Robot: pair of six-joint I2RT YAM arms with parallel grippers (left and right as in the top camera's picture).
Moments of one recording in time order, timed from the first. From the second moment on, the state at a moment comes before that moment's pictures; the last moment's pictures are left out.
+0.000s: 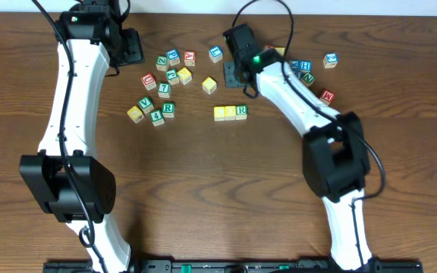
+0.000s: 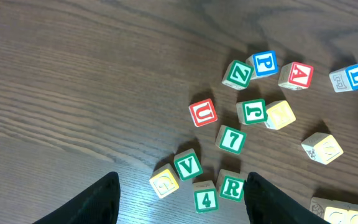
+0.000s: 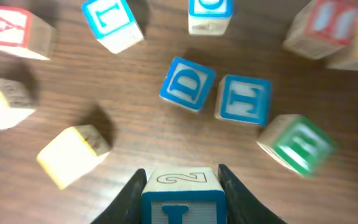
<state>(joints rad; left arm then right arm) -0.03 1.98 2.00 -1.13 -0.08 -0.23 0.47 2.27 1.93 -0.71 0.12 0.33</state>
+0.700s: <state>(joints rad) -0.03 1.98 2.00 -1.13 -0.08 -0.23 0.39 2.04 1.88 -1.07 0.04 0.26</state>
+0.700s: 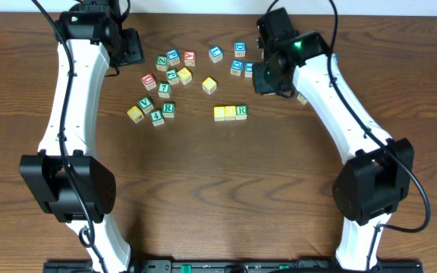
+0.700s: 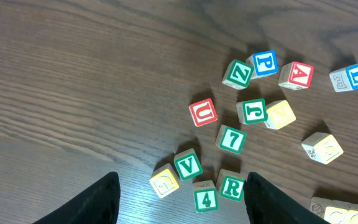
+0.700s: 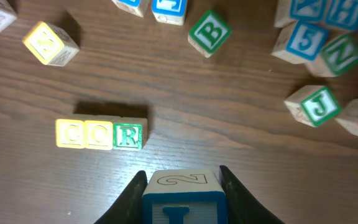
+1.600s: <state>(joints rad) -0.03 1.98 2.00 -1.13 -0.08 -0.23 0.41 2.07 1.47 -0.62 -0.02 0.36</state>
